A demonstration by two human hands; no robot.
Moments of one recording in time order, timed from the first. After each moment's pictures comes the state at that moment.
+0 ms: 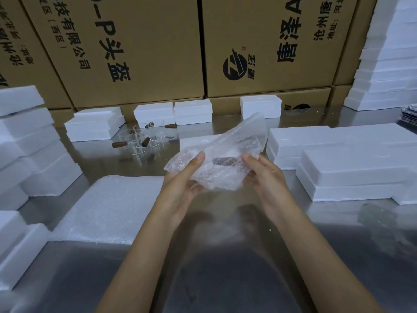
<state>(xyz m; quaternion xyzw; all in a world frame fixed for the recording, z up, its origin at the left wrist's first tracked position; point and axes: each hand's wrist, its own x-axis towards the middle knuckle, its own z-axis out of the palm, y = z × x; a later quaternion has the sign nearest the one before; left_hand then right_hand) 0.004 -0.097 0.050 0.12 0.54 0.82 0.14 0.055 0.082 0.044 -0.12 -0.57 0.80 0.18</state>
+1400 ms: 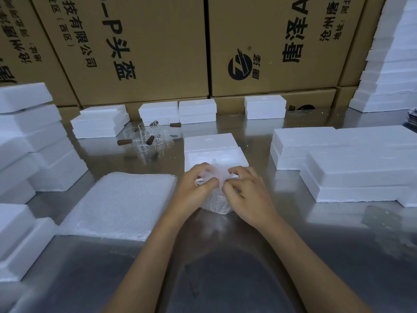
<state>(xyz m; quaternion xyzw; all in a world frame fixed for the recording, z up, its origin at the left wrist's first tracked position) 0.004 -0.089 0.032 0.19 0.78 0.59 0.03 0.049 0.060 0.006 0.02 -0.91 0.32 0.26</state>
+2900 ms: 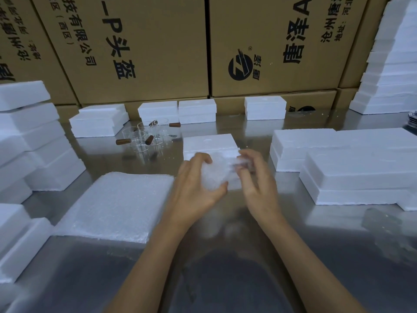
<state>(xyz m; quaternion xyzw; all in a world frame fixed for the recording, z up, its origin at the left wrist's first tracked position) 0.004 -0.089 0.022 0.26 0.85 0.41 -0.21 0.050 0.067 0.017 -0.01 -0.78 0.52 0.35</state>
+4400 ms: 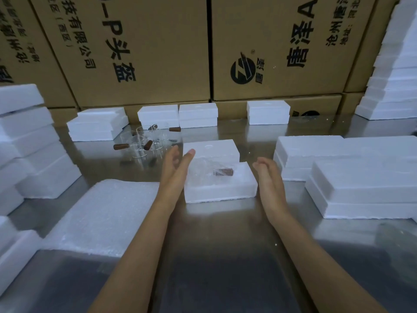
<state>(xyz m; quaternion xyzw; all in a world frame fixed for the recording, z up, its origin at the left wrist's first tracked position) -0.068 -0.092 0.032 0.06 0.74 0.67 -0.03 0.009 0.102 0.010 -0.15 -0.71 0.63 0.27</state>
